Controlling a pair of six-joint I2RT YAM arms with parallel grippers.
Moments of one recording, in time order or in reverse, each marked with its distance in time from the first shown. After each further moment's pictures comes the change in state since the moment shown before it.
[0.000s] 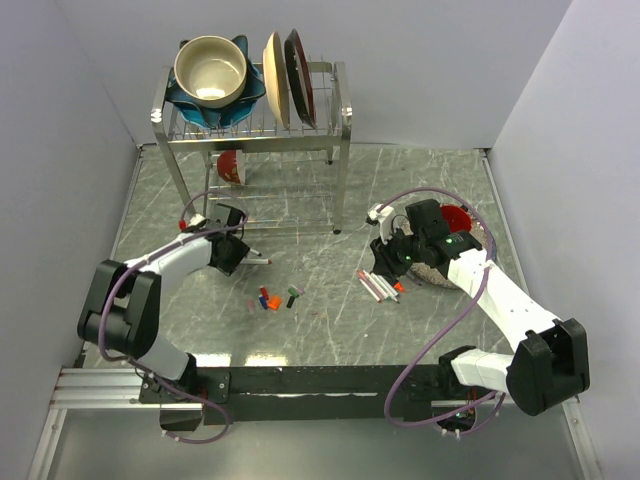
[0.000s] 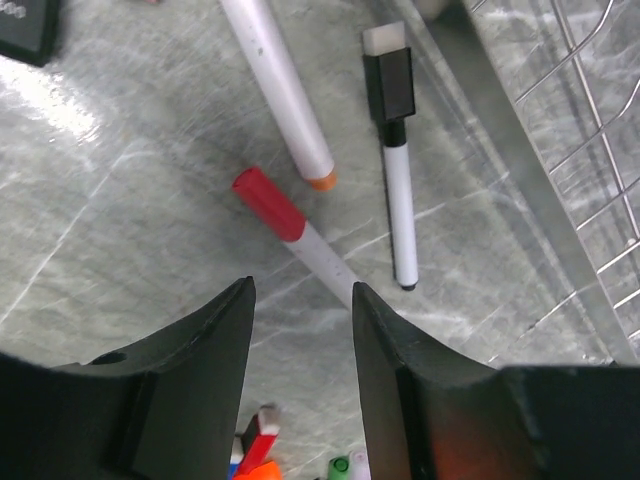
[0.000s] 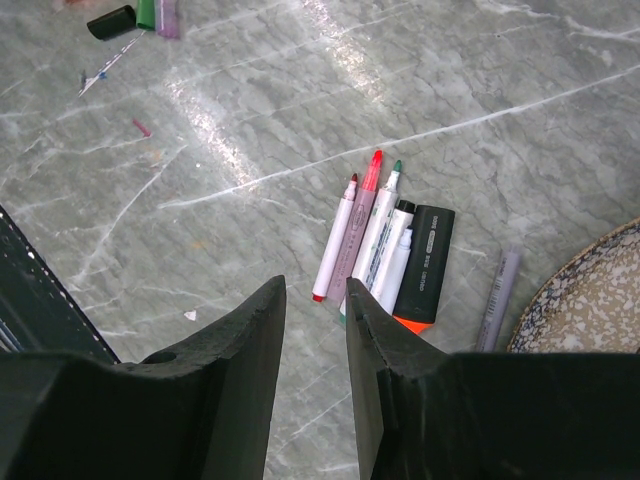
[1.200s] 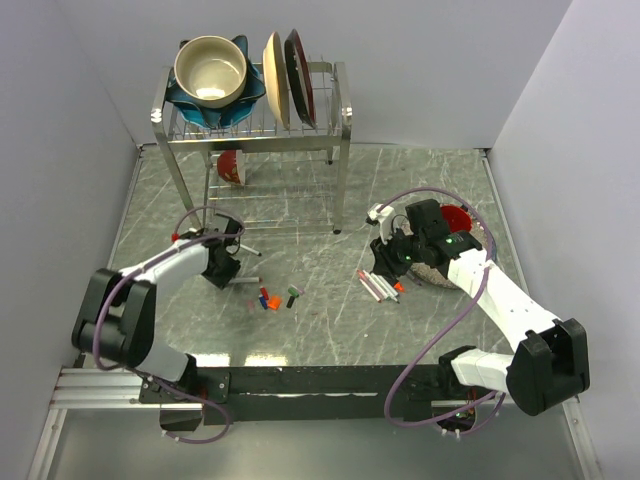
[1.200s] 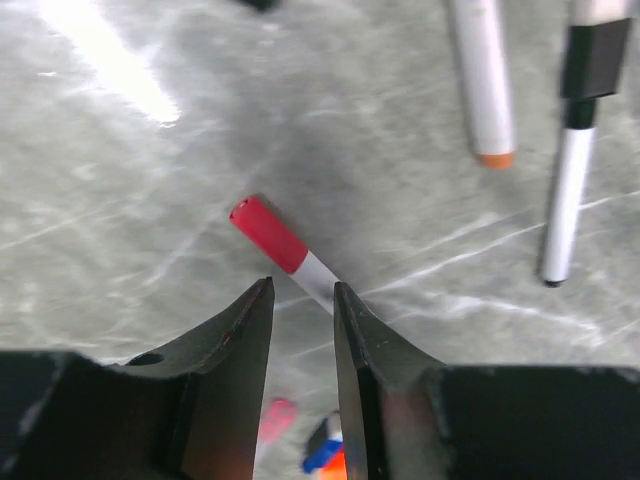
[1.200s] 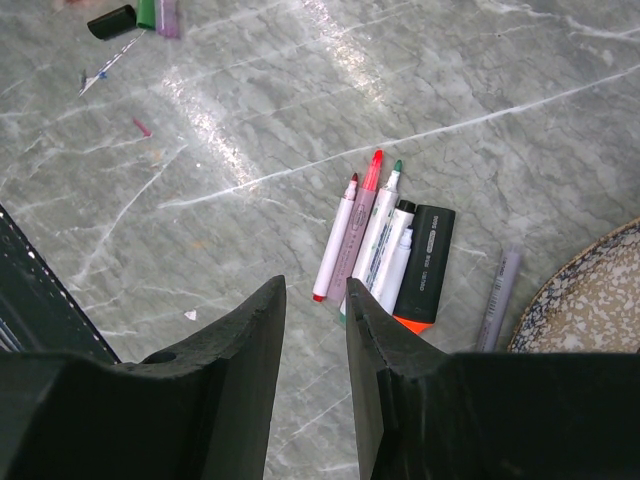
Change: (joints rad) left arm -0.003 -0.045 -0.046 -0.161 -0.047 -0.029; right arm 0.000 0.000 0.000 0.000 -0.001 0.000
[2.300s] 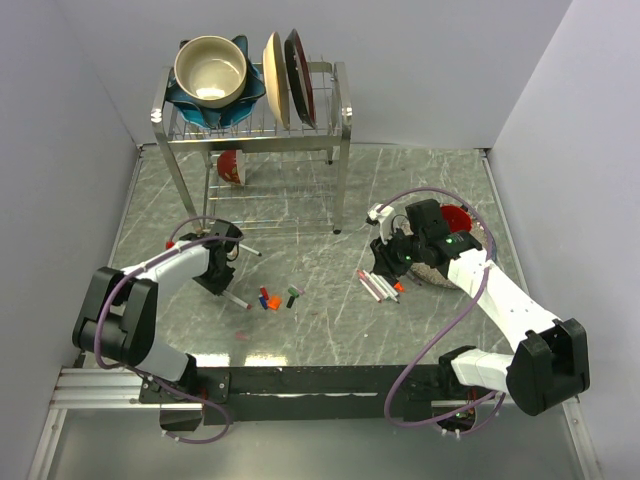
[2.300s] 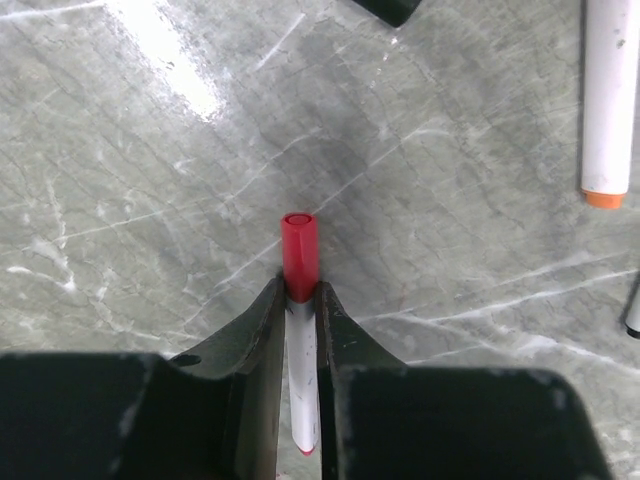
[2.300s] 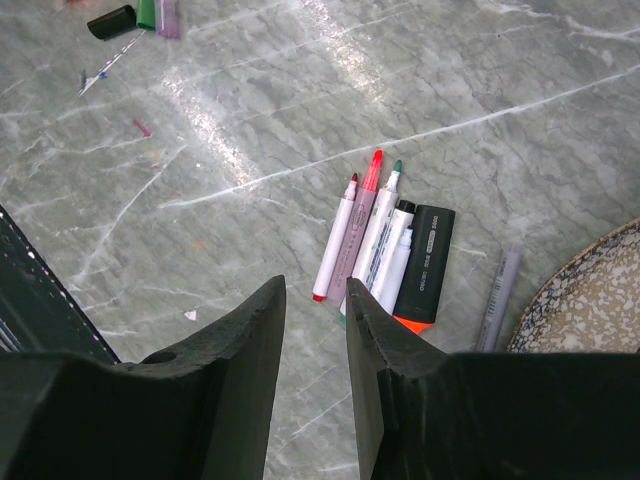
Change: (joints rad) left arm 0.000 -0.002 -0.025 -0.098 -0.067 -0.072; right arm 0.000 0.000 0.000 0.000 0.000 0.000
